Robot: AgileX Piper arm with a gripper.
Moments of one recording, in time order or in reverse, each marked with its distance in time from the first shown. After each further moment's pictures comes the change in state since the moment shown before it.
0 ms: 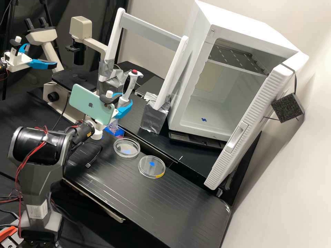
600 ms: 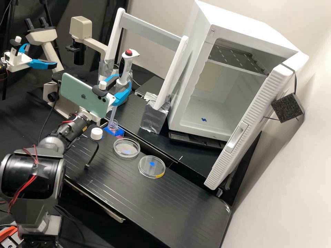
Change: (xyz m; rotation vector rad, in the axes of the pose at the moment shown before) arm -0.023 0.042 -0.036 0.068 0.144 0.102
